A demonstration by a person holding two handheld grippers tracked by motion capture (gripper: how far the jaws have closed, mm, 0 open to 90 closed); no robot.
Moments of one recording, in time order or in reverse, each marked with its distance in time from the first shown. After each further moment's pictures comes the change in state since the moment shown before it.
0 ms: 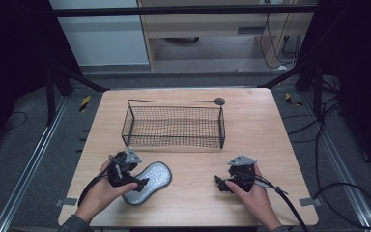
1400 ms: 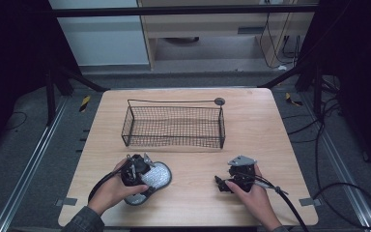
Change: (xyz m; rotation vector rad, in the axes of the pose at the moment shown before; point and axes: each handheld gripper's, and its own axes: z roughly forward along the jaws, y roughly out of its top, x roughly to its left) left arm -0.015 0.018 0.030 0.255 -0.084 0.084; right arm 0.000 0.000 0.000 0.000 0.001 -0.001
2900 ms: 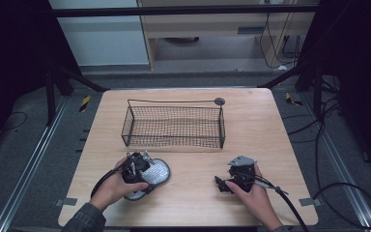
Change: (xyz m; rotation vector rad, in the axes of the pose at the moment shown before) left arm 0.013 -0.002 0.010 -0.047 -0.027 -0.023; right arm 0.000 0.000 0.000 0.002 0.008 -0.005
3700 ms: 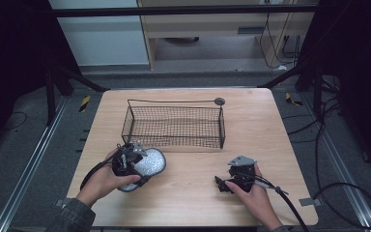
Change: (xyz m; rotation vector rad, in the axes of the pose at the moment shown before) left arm 0.012 0.006 -0.046 -0.086 0.046 0.052; right arm 0.000 0.000 0.000 -0.001 0.000 0.000
